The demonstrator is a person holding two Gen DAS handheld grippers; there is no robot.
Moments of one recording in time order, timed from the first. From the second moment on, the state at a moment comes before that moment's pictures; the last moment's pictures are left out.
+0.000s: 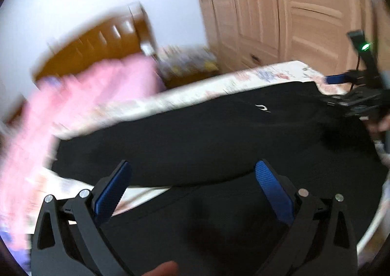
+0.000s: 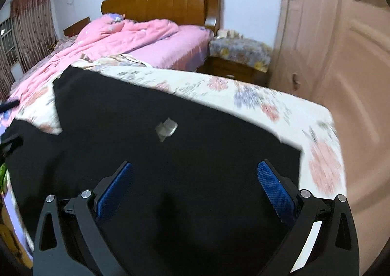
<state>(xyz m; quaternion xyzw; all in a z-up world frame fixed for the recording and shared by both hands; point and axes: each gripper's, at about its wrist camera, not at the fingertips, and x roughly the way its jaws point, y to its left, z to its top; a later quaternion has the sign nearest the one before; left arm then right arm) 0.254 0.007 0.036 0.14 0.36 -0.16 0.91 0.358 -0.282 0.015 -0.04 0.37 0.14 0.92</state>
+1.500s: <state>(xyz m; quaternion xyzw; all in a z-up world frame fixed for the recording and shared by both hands) 0.367 0.028 0.016 -0.11 0.45 -0.19 0.87 0.229 -0.226 0.000 -0.12 0.25 0.17 0.95</state>
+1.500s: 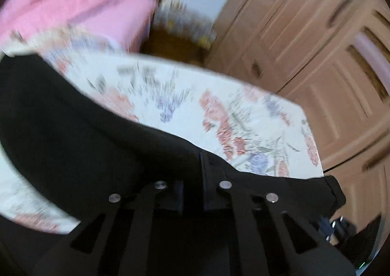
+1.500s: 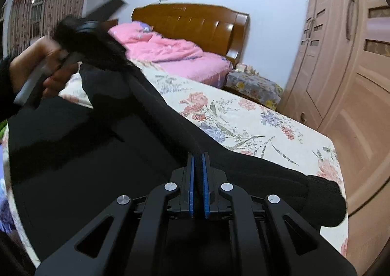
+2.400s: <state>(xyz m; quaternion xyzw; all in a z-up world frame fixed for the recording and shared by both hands) 0.182 0.085 -0.072 -0.23 0.36 -0.20 0.88 0.155 -0.339 -0.068 0.28 0.34 0.11 0.89</state>
